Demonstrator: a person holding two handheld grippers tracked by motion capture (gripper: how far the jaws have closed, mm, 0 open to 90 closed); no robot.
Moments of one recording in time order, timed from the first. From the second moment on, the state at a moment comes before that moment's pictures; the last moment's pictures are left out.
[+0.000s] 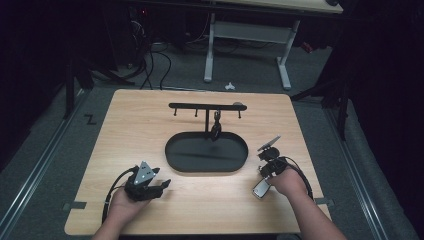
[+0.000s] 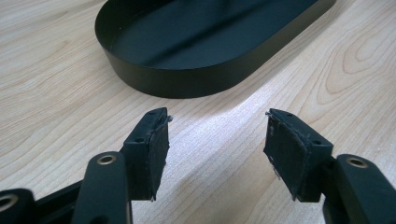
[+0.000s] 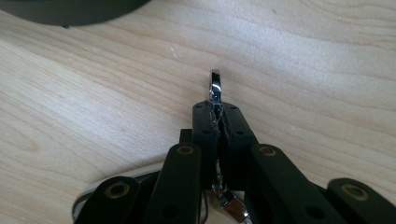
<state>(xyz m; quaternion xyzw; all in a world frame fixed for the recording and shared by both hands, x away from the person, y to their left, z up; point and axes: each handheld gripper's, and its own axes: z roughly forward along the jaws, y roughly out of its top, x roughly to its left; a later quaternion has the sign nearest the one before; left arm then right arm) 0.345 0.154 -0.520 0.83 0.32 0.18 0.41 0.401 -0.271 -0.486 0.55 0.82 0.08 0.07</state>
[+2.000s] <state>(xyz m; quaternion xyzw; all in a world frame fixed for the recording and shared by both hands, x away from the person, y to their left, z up) 0.350 0.158 -0.520 0.82 0.33 0.19 0.43 0.397 -0.269 -0.369 0.53 0.83 0.18 0.10</state>
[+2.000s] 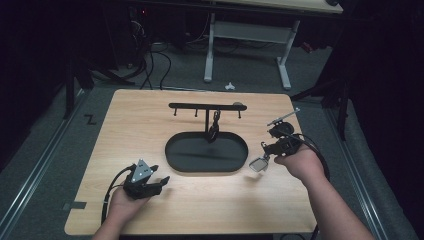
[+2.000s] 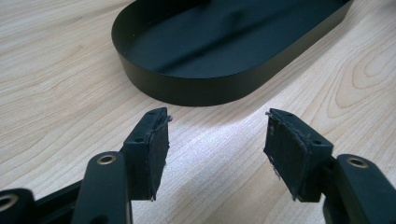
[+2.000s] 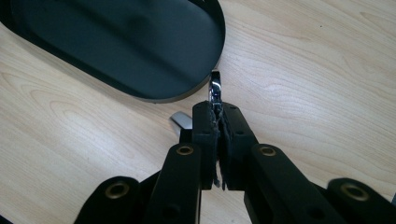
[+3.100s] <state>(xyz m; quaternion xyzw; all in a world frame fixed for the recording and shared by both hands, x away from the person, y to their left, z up) 0.347 0.157 -0.519 0.82 0.32 0.18 0.43 0.425 -0.233 -0.343 0.50 0.84 0.19 0.11</state>
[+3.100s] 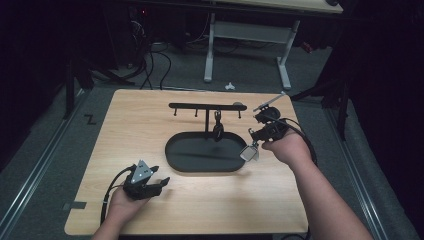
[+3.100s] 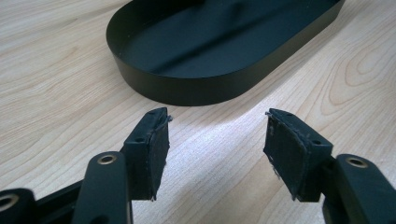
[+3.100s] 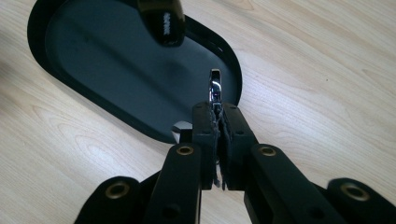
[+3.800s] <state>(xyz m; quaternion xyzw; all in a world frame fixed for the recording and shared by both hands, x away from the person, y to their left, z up) 0.342 0.167 -0.519 0.82 0.33 0.19 0.42 0.452 -0.203 -0.326 0.47 0.85 0.21 0.11</state>
